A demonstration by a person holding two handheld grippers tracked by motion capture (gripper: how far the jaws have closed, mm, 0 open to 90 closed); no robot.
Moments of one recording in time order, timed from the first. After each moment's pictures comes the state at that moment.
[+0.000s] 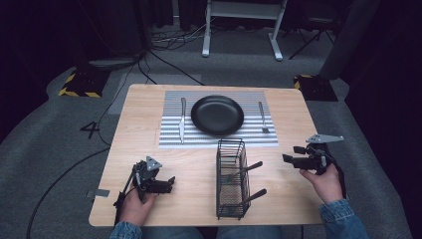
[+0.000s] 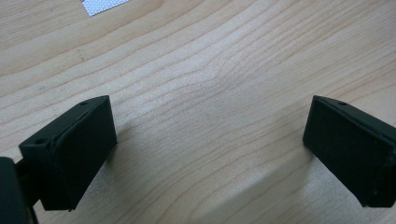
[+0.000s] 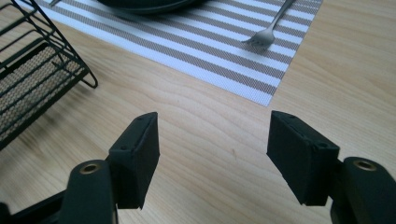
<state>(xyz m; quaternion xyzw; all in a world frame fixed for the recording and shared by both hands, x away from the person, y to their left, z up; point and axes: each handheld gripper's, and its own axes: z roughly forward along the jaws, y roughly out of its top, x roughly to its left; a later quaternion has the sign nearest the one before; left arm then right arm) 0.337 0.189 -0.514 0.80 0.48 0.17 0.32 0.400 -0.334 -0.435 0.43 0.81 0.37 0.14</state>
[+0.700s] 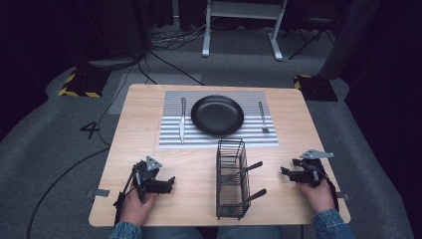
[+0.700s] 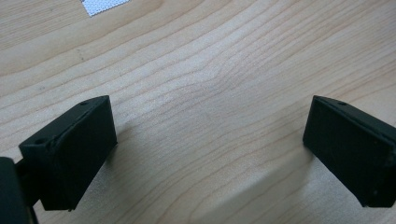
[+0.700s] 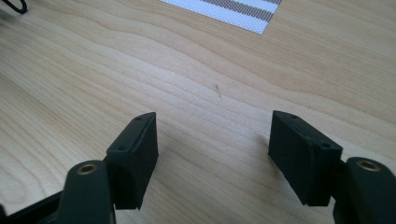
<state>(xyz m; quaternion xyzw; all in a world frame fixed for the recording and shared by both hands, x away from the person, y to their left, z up) 0.337 0.189 -0.514 0.80 0.48 0.17 0.32 0.389 -0.342 -0.501 0.44 0.81 0.34 0.18</state>
